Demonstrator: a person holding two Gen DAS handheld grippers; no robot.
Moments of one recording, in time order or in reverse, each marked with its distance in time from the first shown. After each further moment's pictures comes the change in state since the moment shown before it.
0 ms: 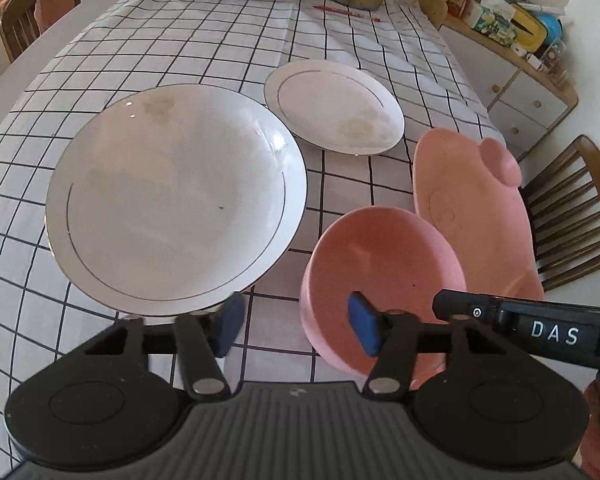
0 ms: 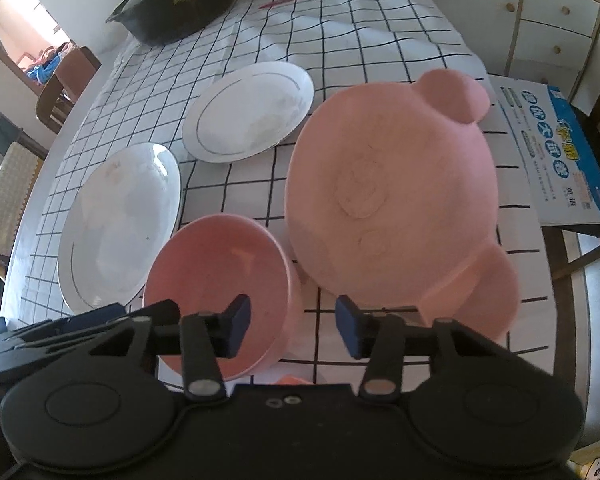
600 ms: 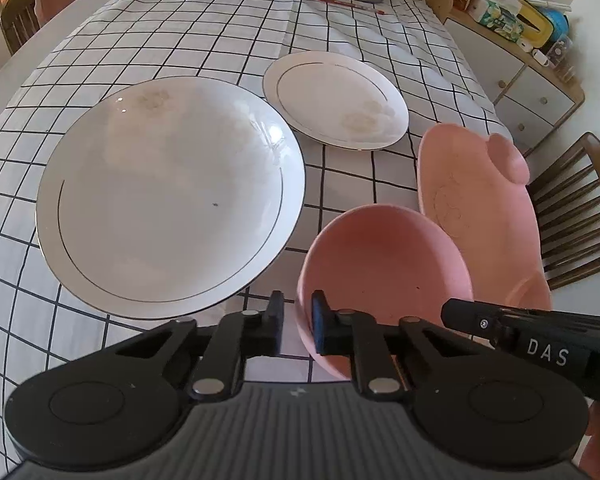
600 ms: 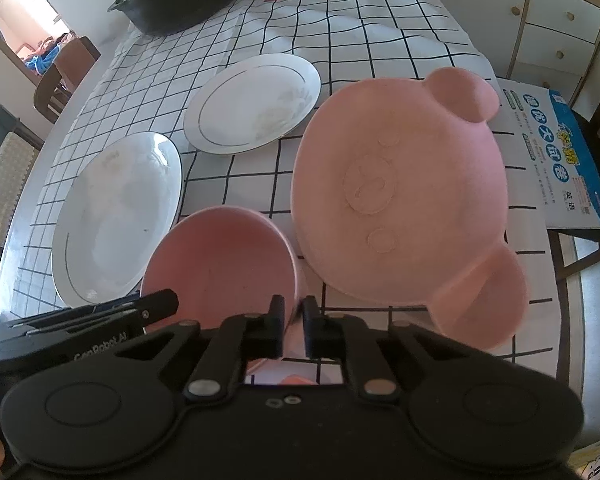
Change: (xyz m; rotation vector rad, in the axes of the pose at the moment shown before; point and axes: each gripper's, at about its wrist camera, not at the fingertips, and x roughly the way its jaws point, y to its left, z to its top) left arm 0.009 -0.003 0.004 -0.006 0.016 0.010; right arm 0.004 0.006 -0.001 -0.018 0.004 -0.024
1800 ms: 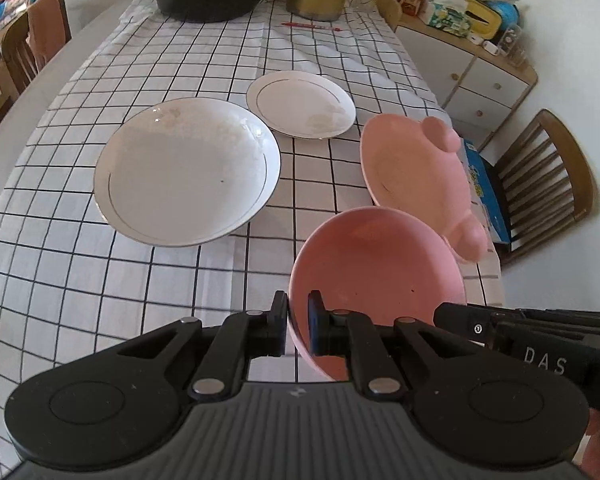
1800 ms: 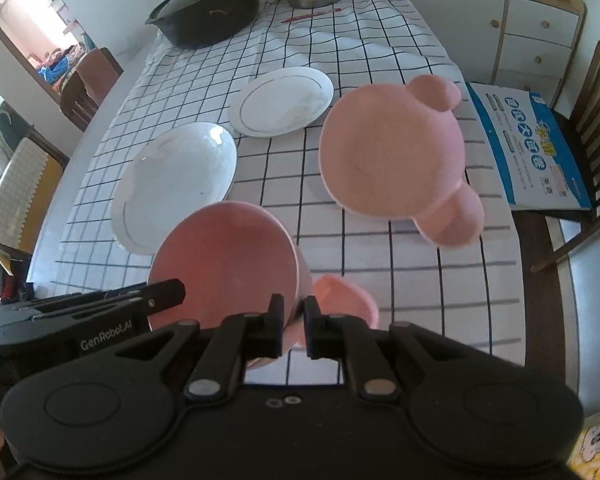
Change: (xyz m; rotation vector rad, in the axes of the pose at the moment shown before) left arm -0.101 -0.006 -0.055 0.098 -0.043 -0.035; right arm -0.092 0.037 -0.070 0.021 -0.049 0.011
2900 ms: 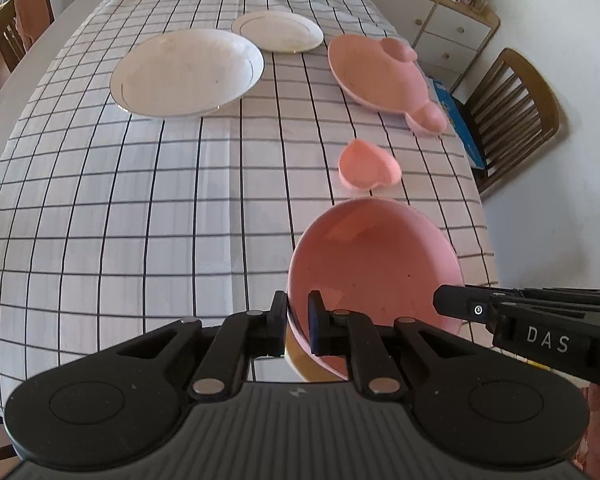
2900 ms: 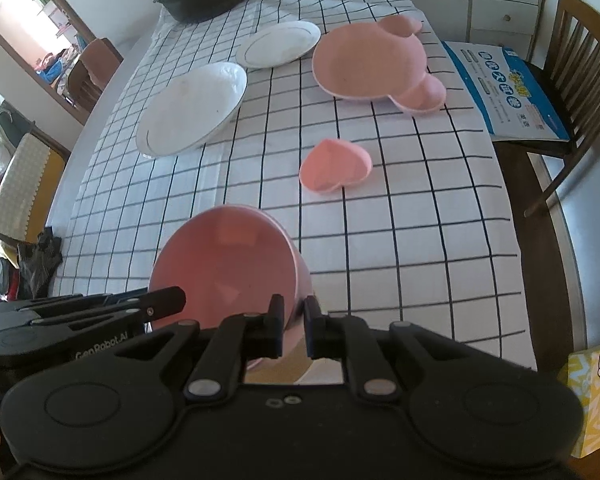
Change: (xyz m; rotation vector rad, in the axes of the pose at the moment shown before) left arm -0.050 0.005 -0.112 0.079 0.093 -0.042; right arm -0.043 0.014 -0.123 0.056 0.022 -0.015
